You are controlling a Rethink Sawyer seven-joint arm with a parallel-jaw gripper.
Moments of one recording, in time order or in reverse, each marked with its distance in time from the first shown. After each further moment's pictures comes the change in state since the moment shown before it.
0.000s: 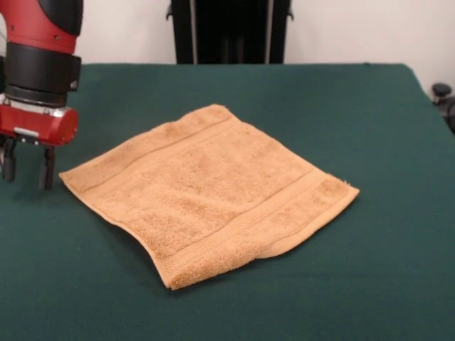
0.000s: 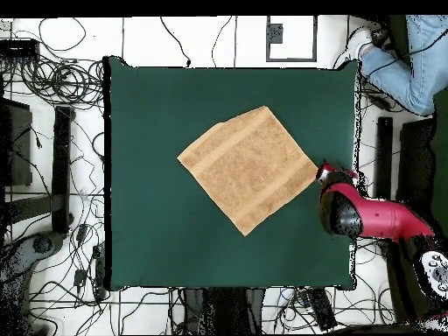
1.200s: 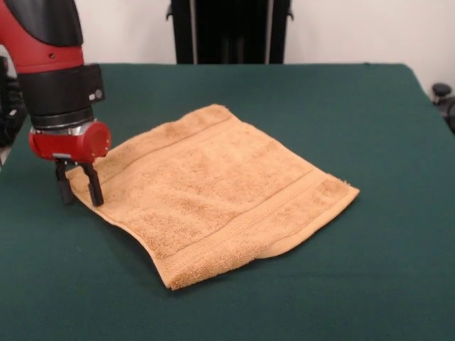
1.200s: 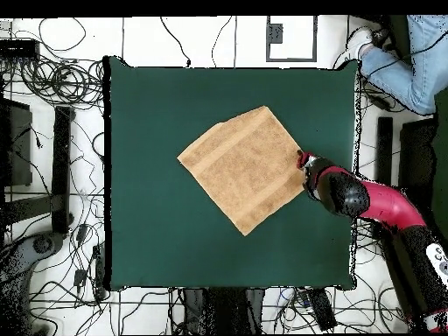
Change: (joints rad) arm -0.255 0.095 0.412 0.019 0.092 0.353 -0.006
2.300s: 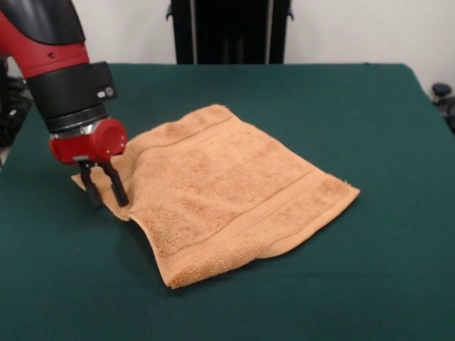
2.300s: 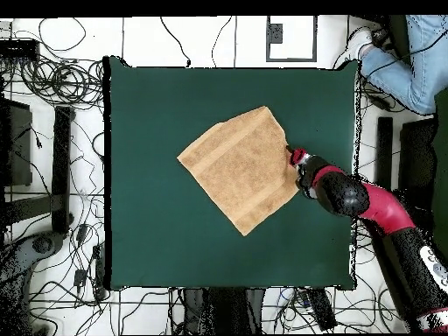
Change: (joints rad) arm -0.109 0.093 0.158 0.046 0.021 0.018 -0.004
